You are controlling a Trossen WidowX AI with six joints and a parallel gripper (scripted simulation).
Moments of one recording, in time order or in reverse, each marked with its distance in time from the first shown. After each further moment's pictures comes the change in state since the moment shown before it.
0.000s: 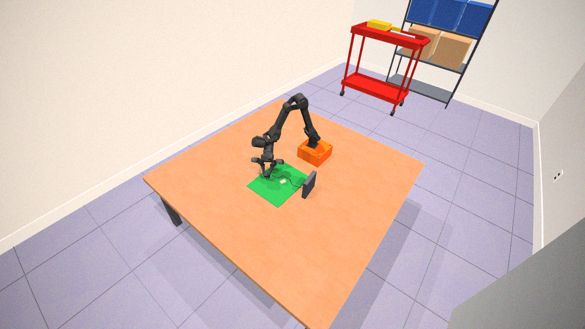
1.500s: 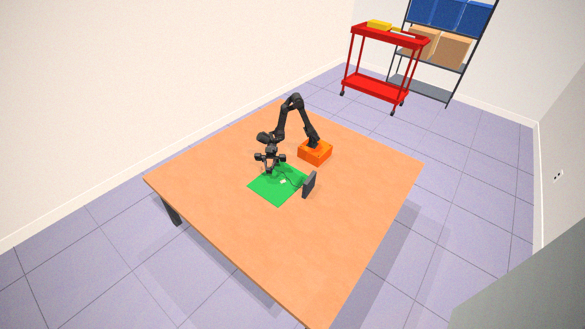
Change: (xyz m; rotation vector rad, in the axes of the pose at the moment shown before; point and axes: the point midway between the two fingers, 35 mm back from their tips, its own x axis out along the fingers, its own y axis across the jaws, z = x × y) arm -0.028 0.010 -0.011 -0.066 -0.366 0.033
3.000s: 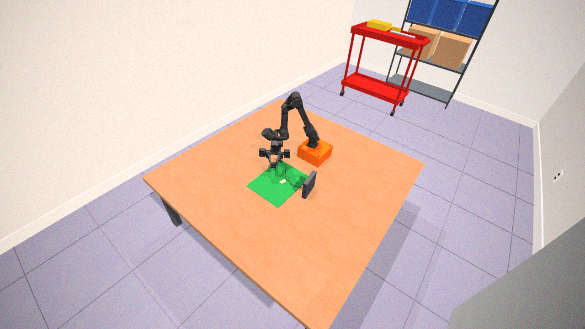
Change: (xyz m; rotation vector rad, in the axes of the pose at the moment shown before) arm -0.032 0.026 0.010 -0.087 -0.200 0.044
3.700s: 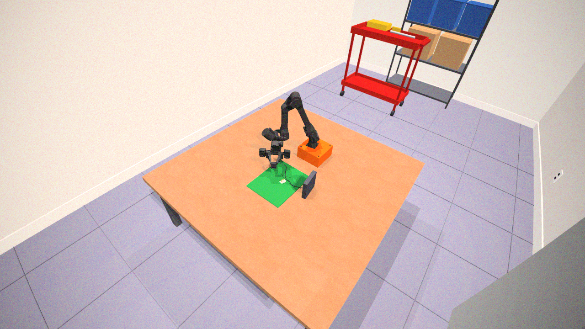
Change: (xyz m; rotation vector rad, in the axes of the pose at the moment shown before) arm 0.000 0.001 -0.001 -0.010 -0.002 -0.001
